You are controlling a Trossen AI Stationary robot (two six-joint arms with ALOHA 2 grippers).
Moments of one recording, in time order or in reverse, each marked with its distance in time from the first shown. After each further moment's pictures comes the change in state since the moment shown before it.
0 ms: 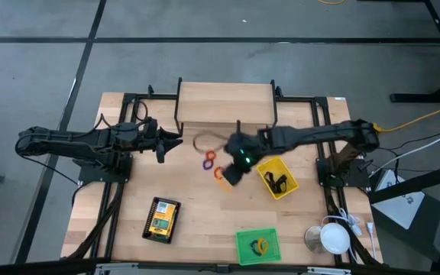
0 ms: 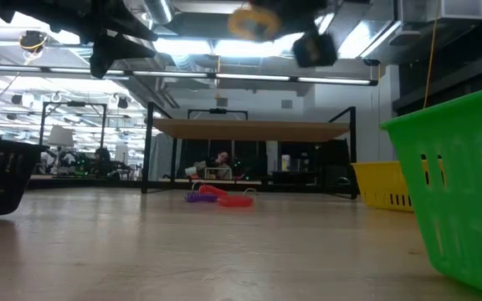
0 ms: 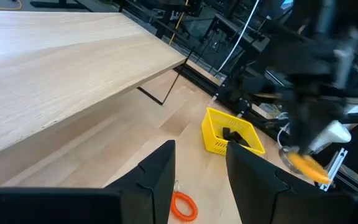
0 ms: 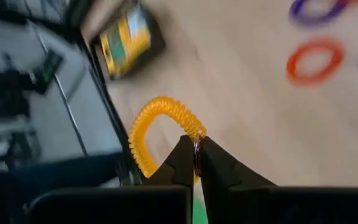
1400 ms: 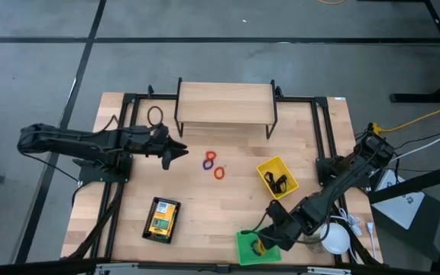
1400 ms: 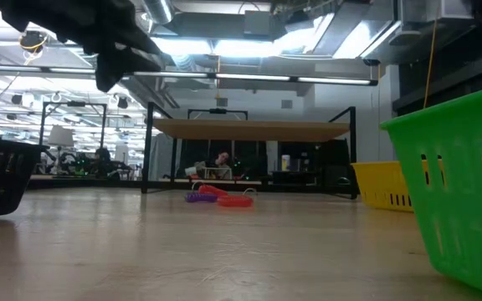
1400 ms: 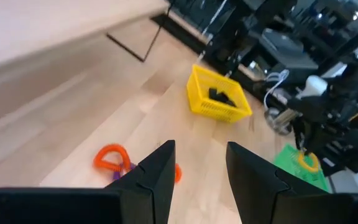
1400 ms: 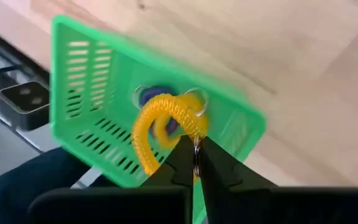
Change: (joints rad) left arm 0.000 0.121 0.000 0.012 0.154 -0.049; right arm 0.721 -0.036 -0.366 0.095 0.325 0.965
